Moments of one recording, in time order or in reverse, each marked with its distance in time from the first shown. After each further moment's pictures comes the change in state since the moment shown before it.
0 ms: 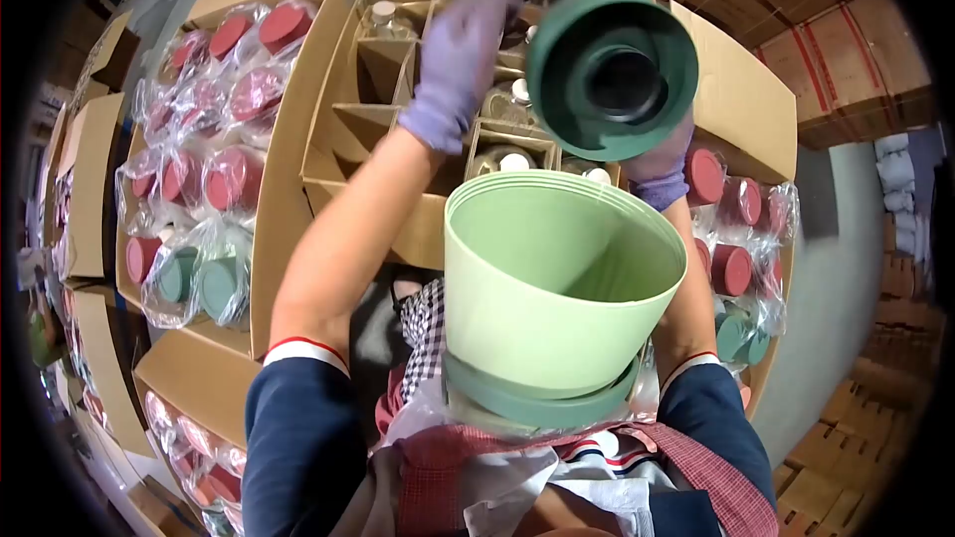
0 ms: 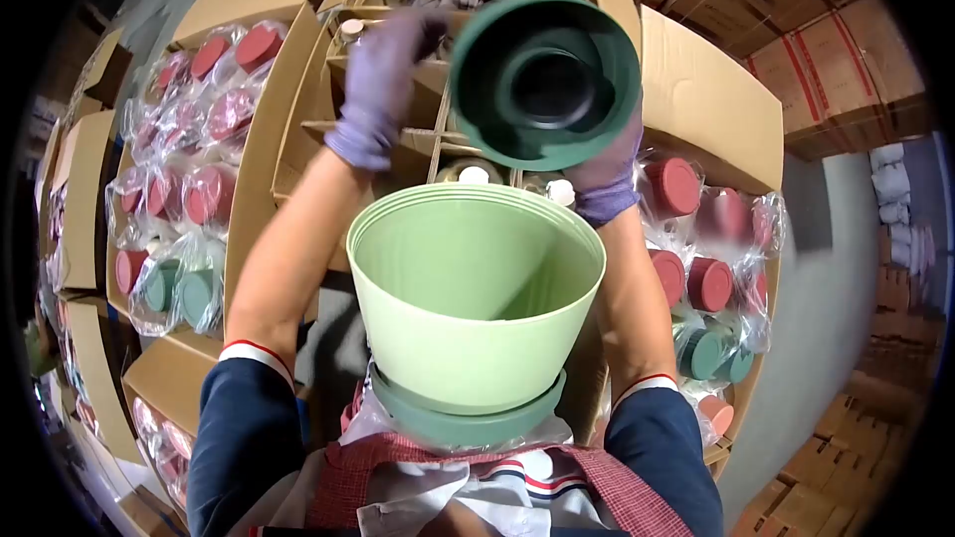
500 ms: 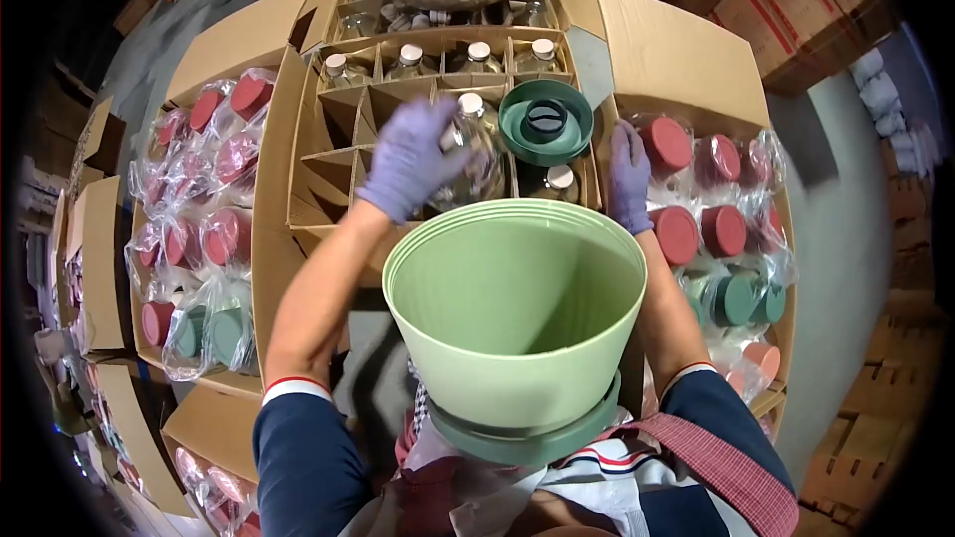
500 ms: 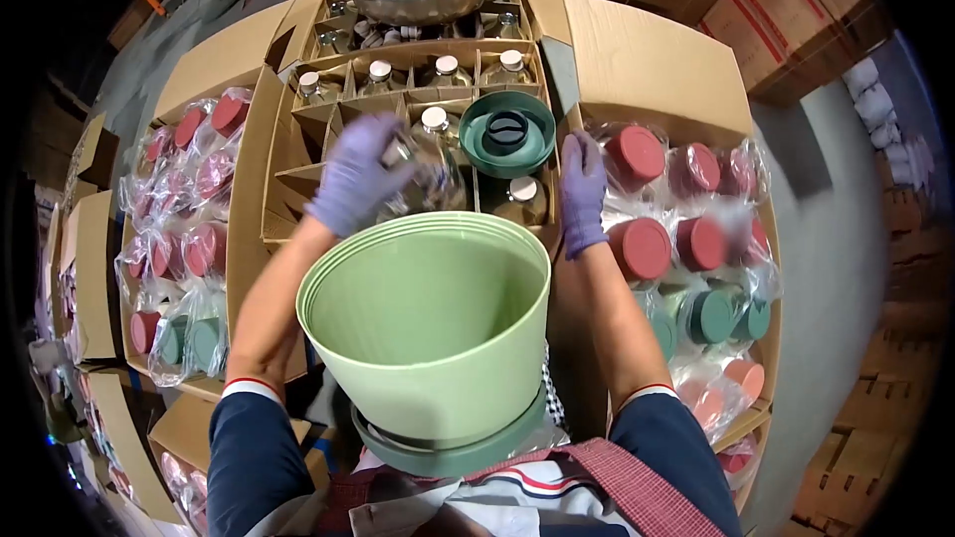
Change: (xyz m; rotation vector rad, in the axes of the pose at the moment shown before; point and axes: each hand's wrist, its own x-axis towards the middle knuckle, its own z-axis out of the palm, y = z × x) left_hand -0.063 0.005 0.015 0.747 -0.294 0.155; right_hand -0.121 0.062 -0.020 0.312 0.327 0.723
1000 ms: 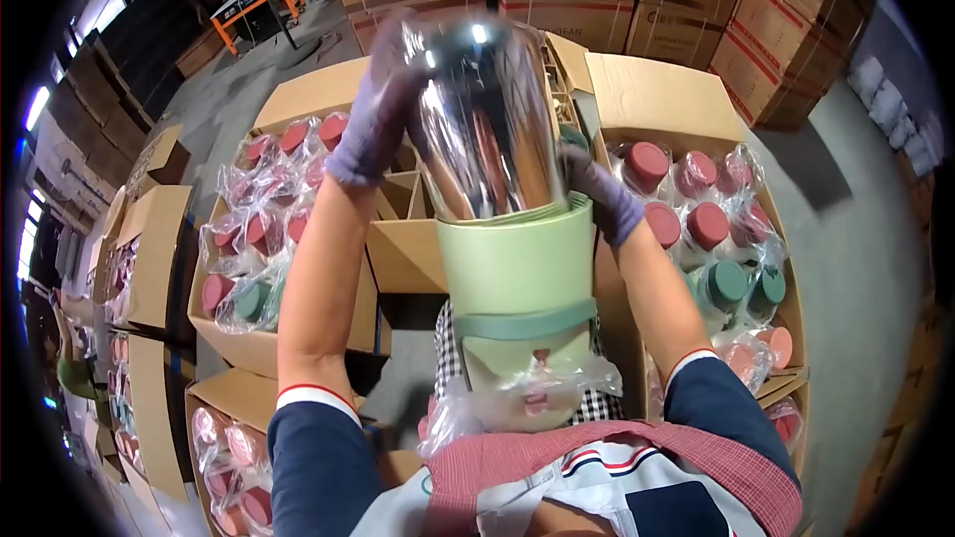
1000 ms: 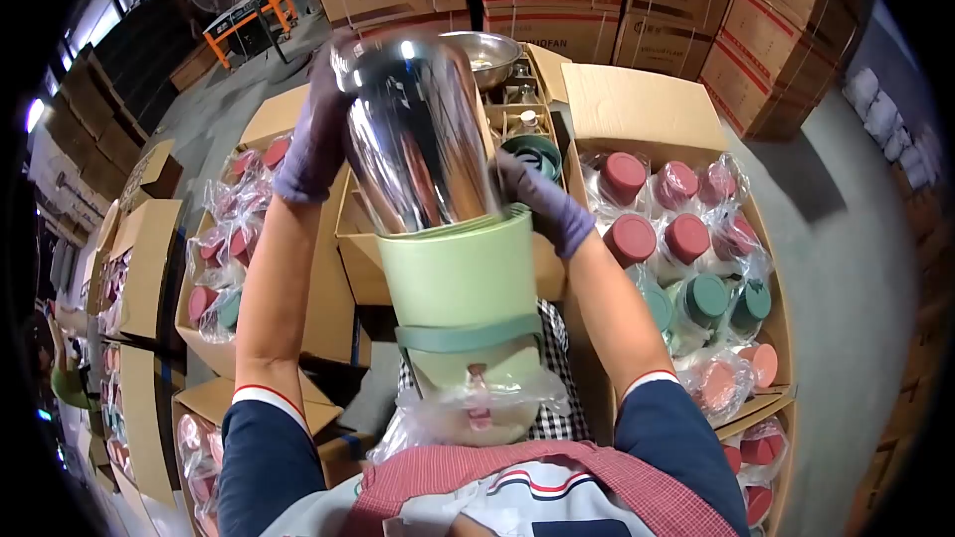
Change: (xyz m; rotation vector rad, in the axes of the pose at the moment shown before) left_hand -0.020 0.144 -0.220 -0.973 0.099 0.163; right_hand -0.085 -0.216 -0.037 0.505 -1.082 0.196
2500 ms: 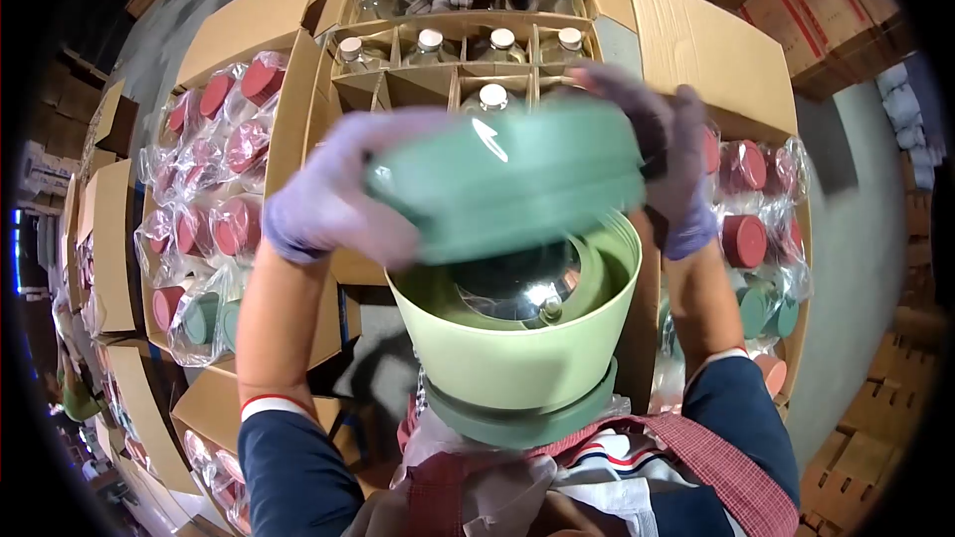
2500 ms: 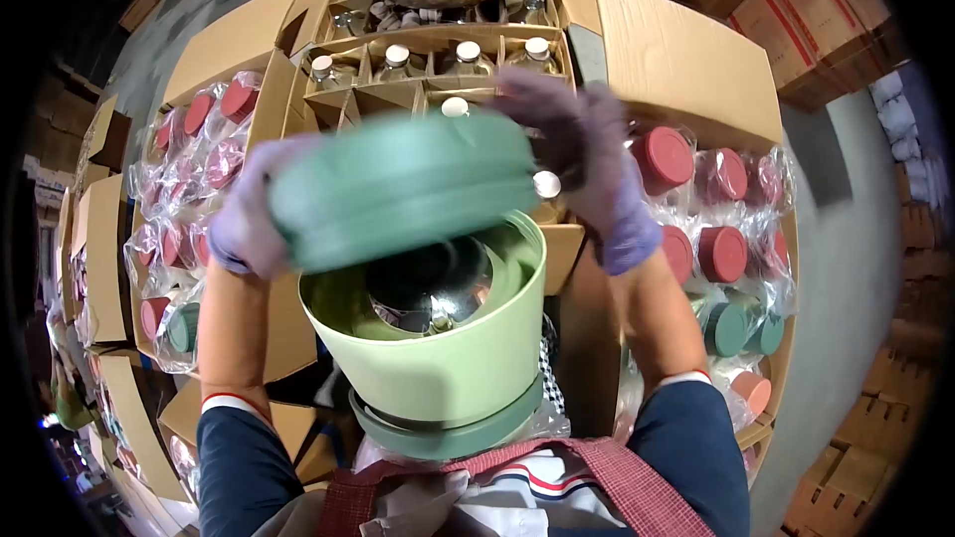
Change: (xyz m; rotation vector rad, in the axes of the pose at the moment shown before) left_hand 0.010 -0.138 -0.037 -0.309 -0.137 -0.481; right_hand 0.099 0.014 -0.064 0.201 0.287 -0.025
